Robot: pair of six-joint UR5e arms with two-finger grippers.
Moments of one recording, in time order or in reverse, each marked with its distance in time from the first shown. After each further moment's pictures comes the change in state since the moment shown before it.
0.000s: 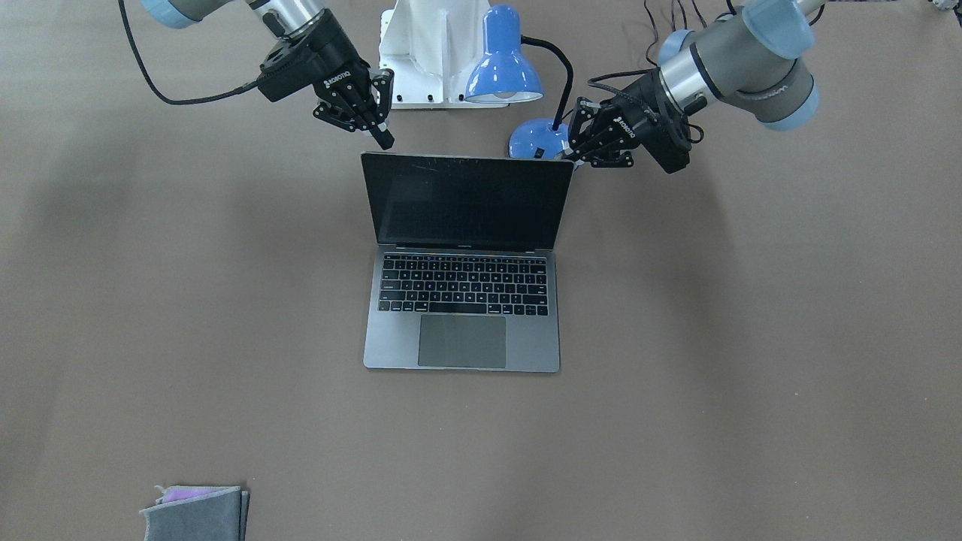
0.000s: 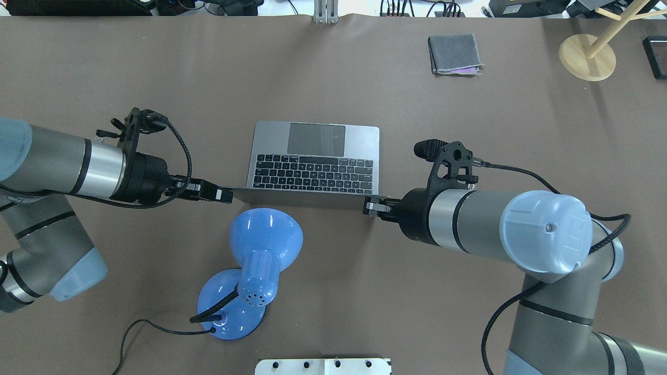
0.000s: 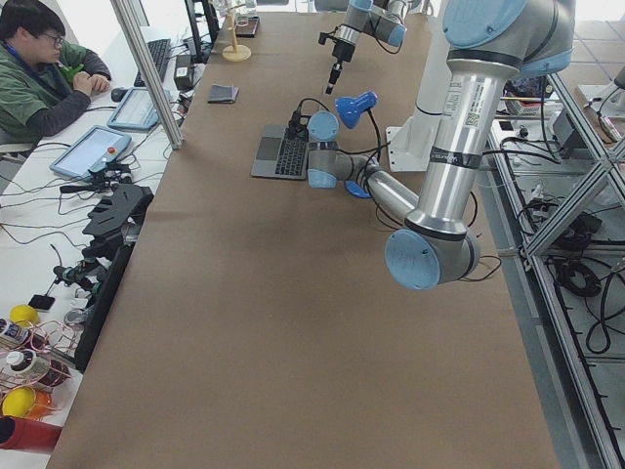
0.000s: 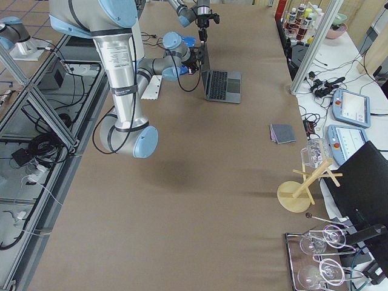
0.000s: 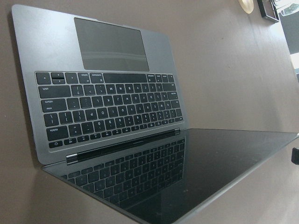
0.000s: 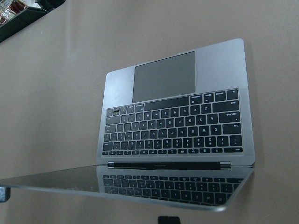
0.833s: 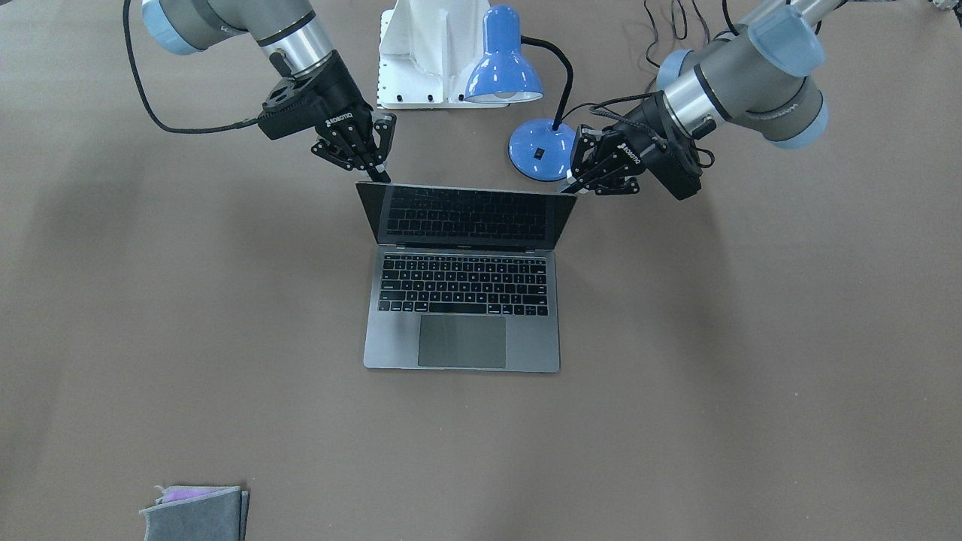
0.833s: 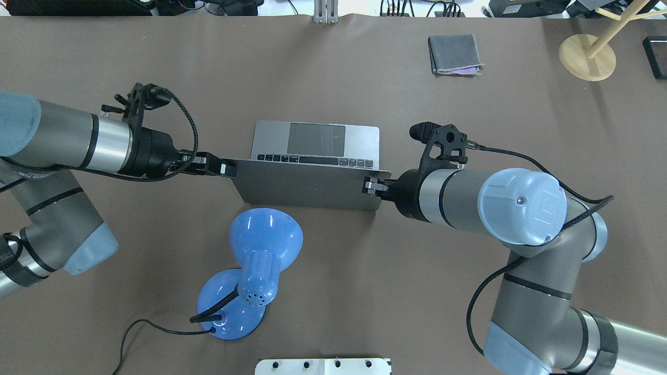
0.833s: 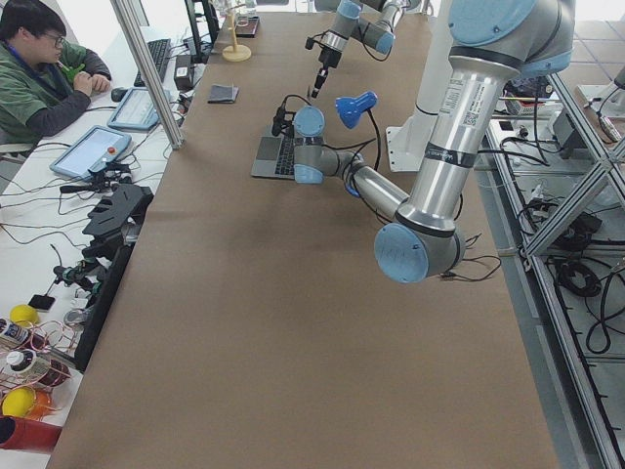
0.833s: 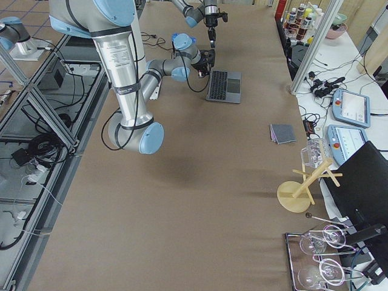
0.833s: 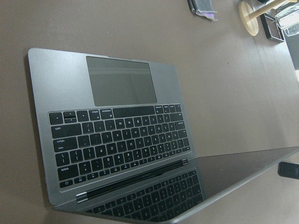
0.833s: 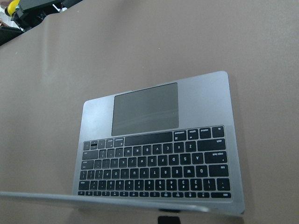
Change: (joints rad) left arm -0.061 -0.093 0.087 0.022 -0.001 0.004; right arm 0.076 0.066 -0.116 -0.014 0.004 -0.012
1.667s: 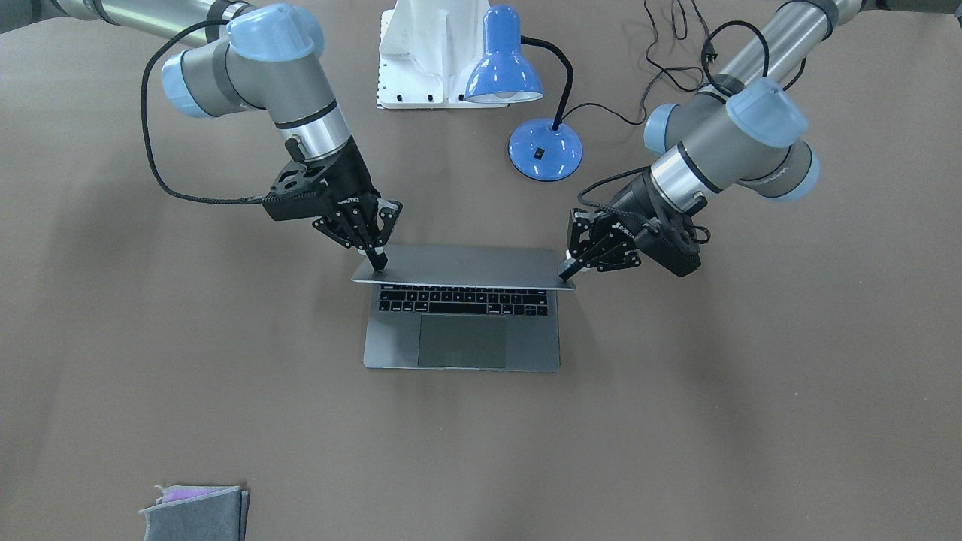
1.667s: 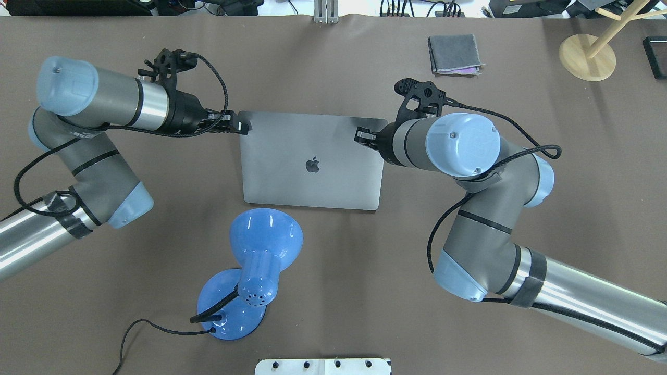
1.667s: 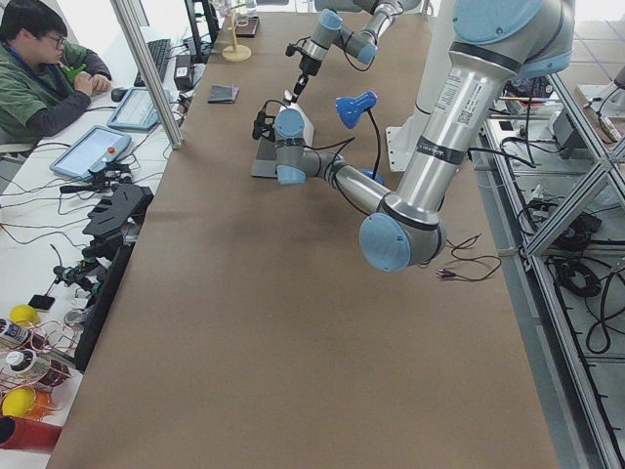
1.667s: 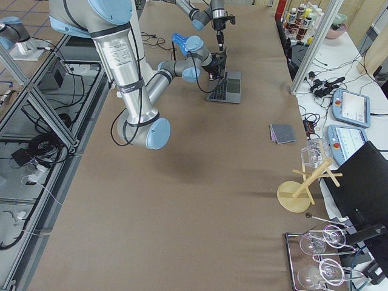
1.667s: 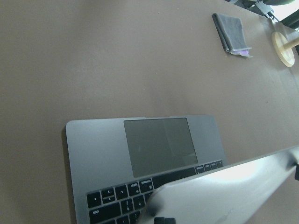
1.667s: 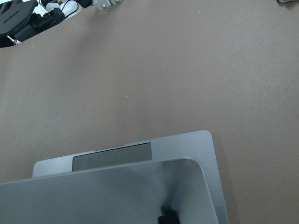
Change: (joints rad) left arm -0.039 -0.168 0.279 0.003 0.092 0.063; right arm 0.095 0.145 -0.278 0.012 -0.002 -0.002
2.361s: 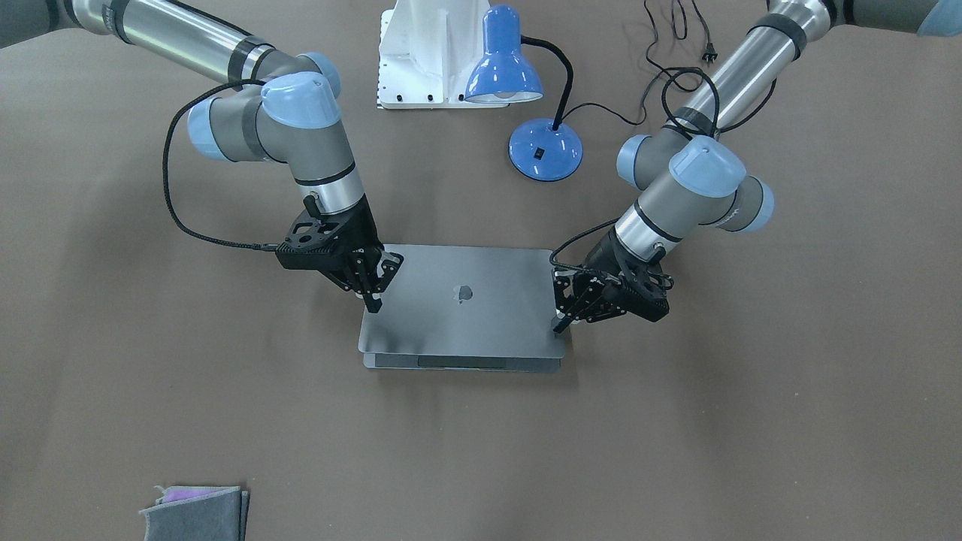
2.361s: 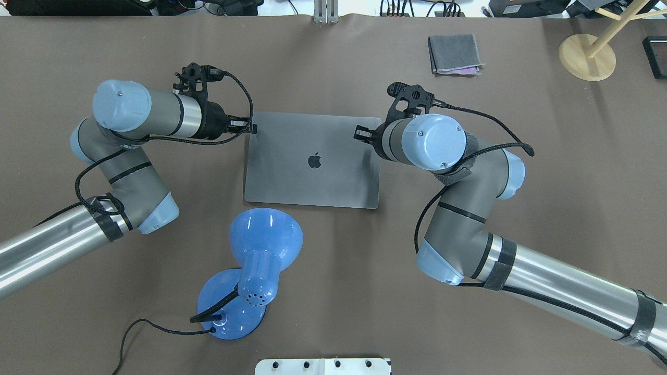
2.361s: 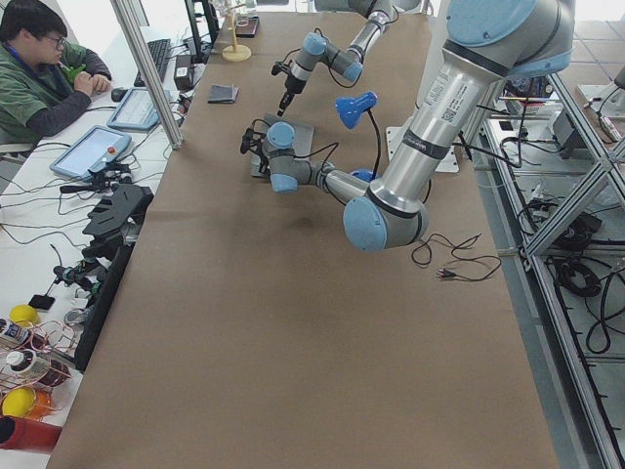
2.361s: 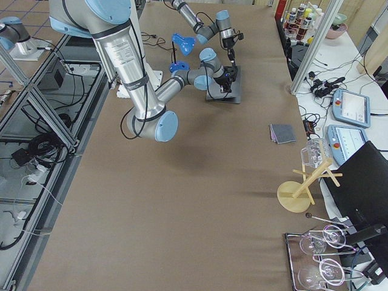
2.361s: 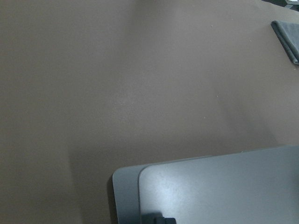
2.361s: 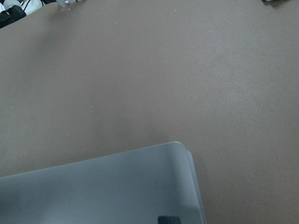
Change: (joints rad) left arm 0.060 -0.063 0.159 -0.003 0.171 0.105; right arm -0.002 0.048 -0.152 0.024 -0.045 0.004
